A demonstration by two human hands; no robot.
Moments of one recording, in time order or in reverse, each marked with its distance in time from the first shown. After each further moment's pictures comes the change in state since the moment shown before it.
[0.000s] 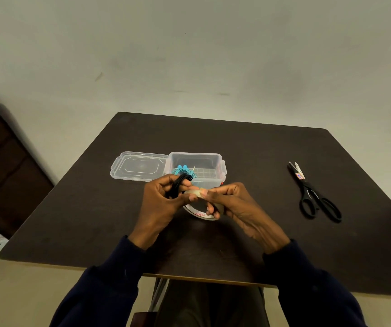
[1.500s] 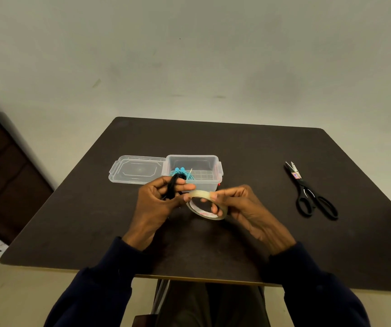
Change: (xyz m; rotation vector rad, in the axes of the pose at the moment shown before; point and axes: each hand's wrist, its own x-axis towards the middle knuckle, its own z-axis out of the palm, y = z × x) left_hand -0.001 0.005 -0.001 -0.089 -0.007 -0.043; right_hand -0.008 0.008 -0.021 0.123 0.002 0.001
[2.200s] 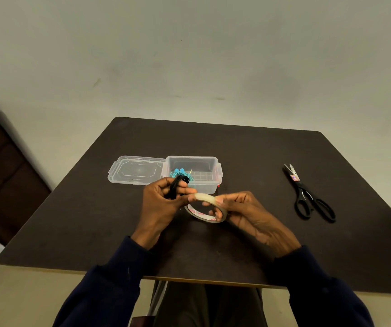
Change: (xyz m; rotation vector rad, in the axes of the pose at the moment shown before) left_hand 0.001 0.002 0.011 0.037 0.051 -0.008; right_hand -0.004 0.005 -0.010 0.152 -0.016 0.100
